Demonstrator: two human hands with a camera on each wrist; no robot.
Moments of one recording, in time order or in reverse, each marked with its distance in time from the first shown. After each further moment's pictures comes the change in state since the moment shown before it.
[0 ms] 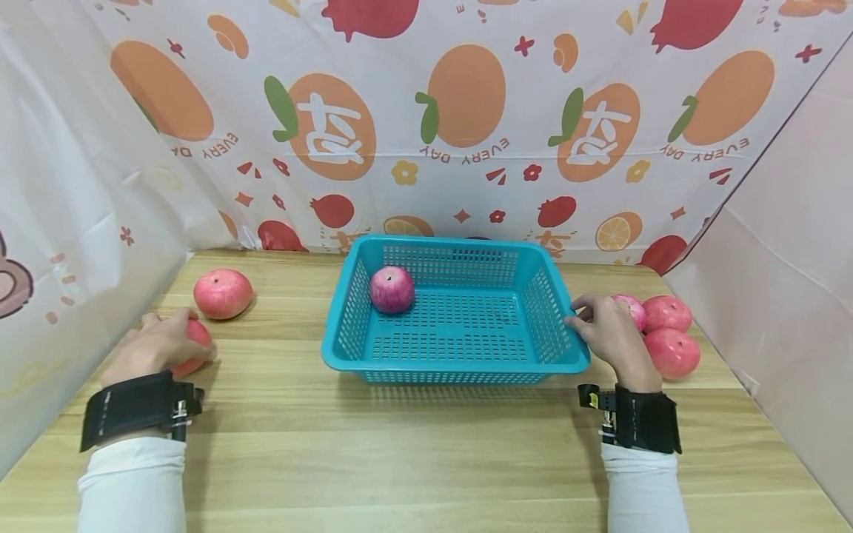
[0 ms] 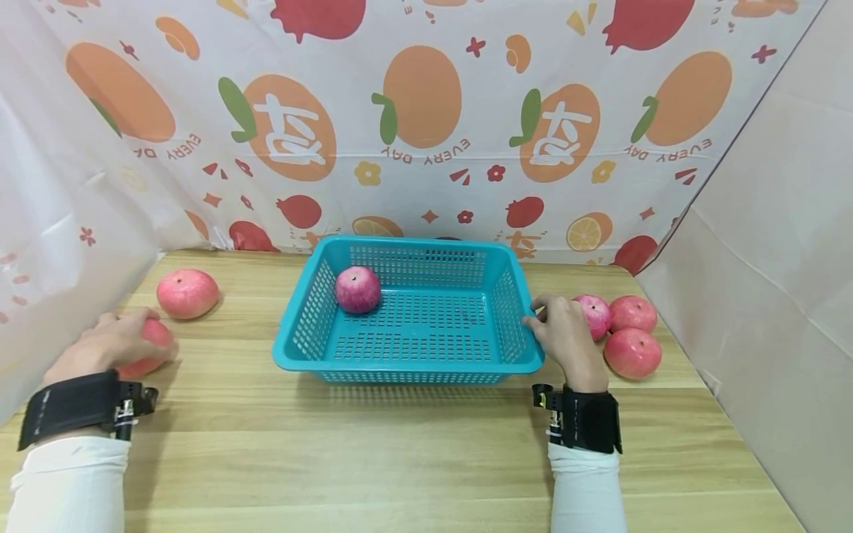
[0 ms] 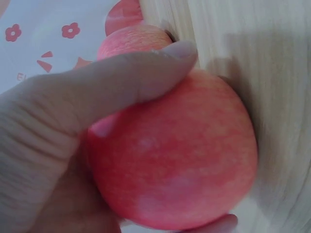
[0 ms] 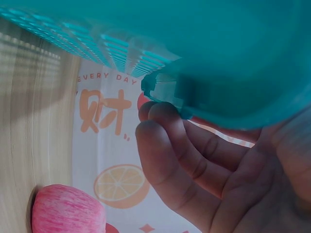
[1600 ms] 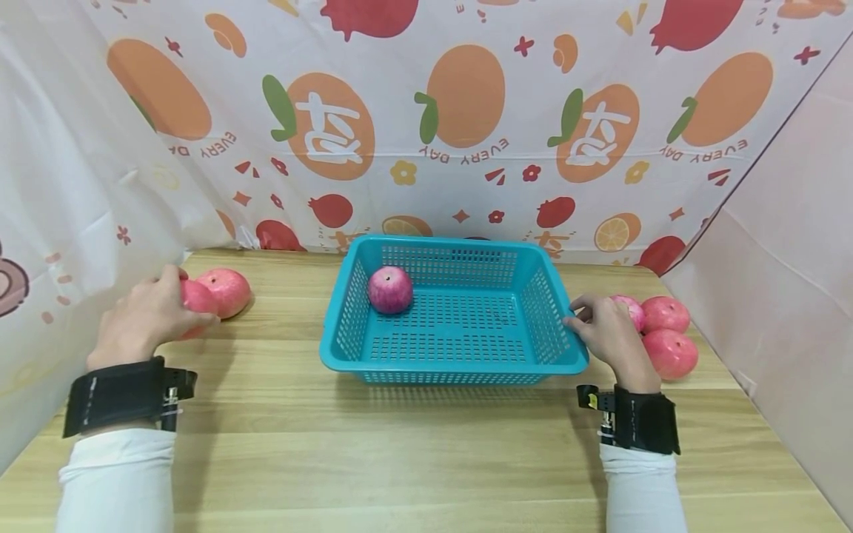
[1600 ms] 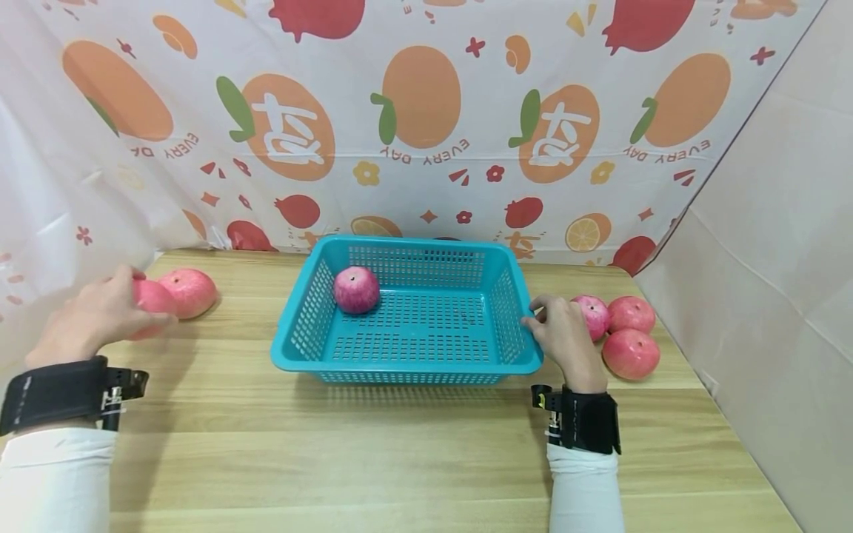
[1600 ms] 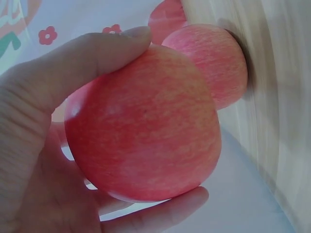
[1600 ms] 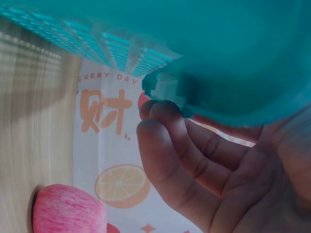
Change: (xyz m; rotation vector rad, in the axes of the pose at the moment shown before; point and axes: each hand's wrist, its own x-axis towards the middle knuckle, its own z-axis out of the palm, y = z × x) left_hand 0.000 0.021 -0.023 0.002 0.274 0.088; right_hand 0.002 0.002 0.001 -0.001 0.016 -0.007
